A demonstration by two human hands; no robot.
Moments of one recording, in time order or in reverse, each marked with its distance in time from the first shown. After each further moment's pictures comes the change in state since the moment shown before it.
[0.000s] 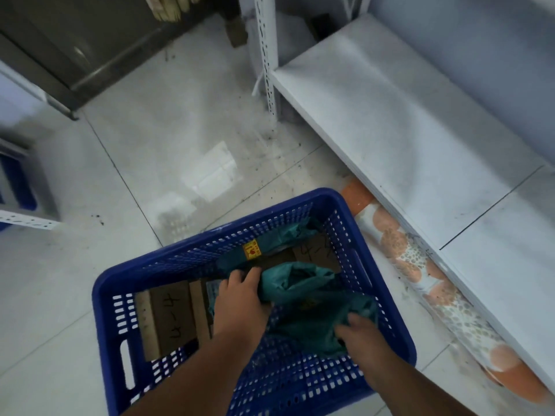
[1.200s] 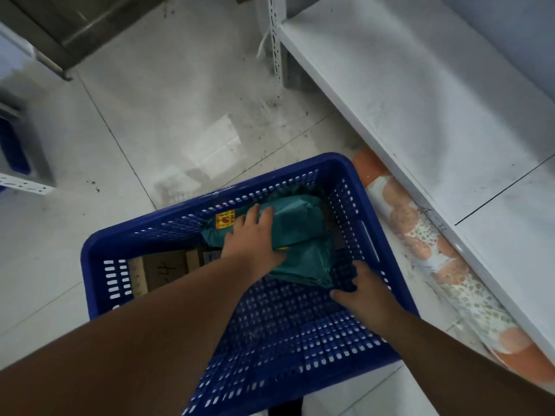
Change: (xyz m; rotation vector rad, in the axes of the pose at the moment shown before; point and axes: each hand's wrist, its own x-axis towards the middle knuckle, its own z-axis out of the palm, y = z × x) left_hand 0.058 0.016 0.002 0.144 -0.129 0.137; right_hand 0.030 -0.005 -0.019 -0.413 0.016 -0.340
